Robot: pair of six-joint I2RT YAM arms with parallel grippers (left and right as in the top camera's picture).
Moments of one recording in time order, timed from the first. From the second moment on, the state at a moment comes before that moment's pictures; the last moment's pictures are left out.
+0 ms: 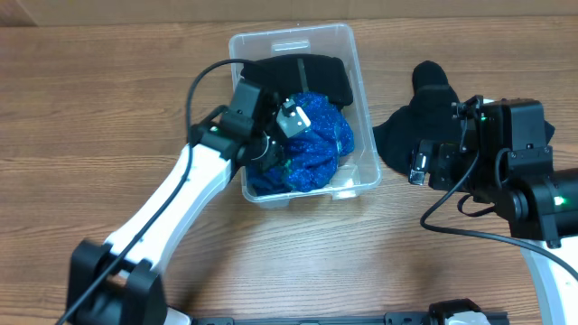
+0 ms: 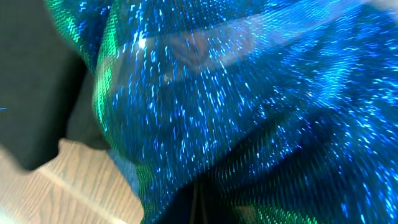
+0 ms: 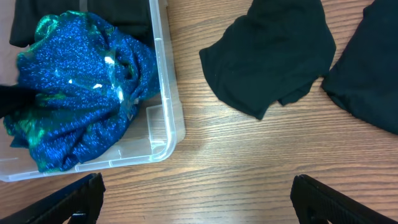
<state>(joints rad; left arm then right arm) -0.44 1.63 1.25 -0.67 0.09 0.55 0.14 1.15 1.41 -1.27 -0.07 0.24</state>
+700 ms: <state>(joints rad) -0.33 1.24 1.32 -0.80 -0.10 0.21 0.14 1.15 1.41 -1.27 -0.07 0.24</state>
